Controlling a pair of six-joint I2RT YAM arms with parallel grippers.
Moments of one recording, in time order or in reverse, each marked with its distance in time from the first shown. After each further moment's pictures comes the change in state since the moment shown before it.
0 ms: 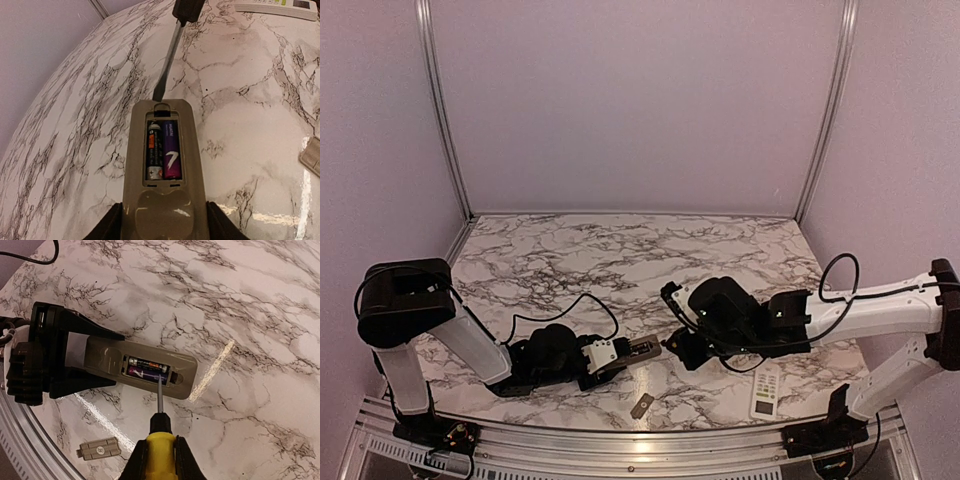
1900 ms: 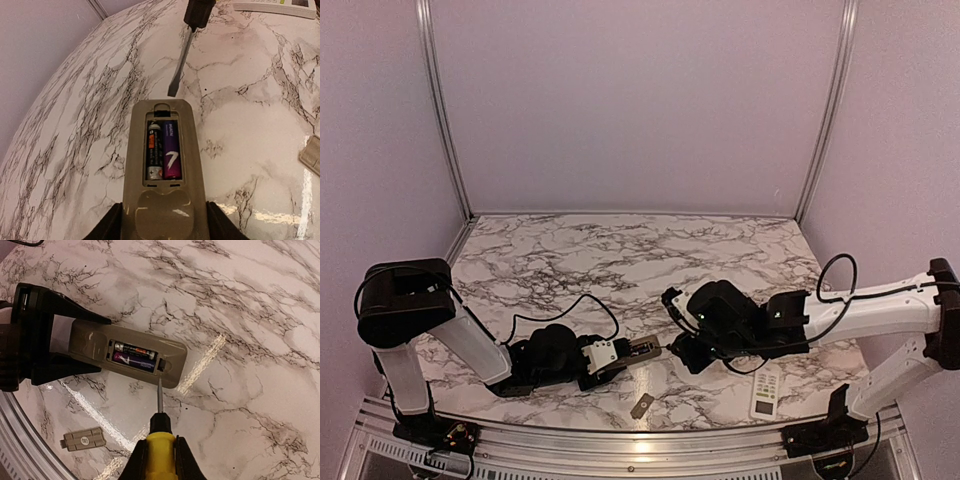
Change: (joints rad) left arm -0.001 0.000 0.000 0.000 0.000 0.011; right arm 0.000 0.009 -0.003 -0.053 0.027 -0.034
